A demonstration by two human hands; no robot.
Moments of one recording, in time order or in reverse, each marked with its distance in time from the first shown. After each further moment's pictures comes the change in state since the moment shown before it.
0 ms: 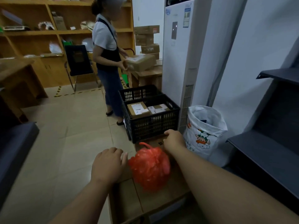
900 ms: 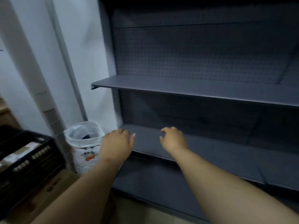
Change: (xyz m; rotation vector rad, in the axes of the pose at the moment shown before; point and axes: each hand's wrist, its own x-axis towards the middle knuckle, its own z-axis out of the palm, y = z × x) left_hand -0.025 0.438 -0.057 -0.280 0.062 0.911; right_hand -0.195 0.285 -0.283 -0.142 0.602 0.445
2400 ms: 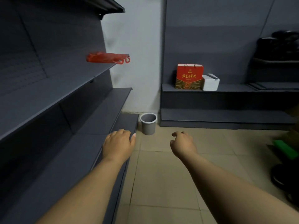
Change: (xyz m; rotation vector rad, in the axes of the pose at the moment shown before) left_hand -0.127 1.146 0.025 -0.691 -0.174 1.595; right_hand -0.439 0.806 -0.441 -0.043 0.939 1.762
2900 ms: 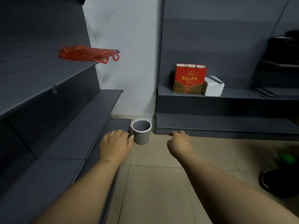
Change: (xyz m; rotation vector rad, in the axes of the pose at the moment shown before) left_hand 0.234 0.011 0.126 -0.029 0.006 0.048; right_hand 0.262 -0.012 0.033 -0.039 -0.026 -0.010
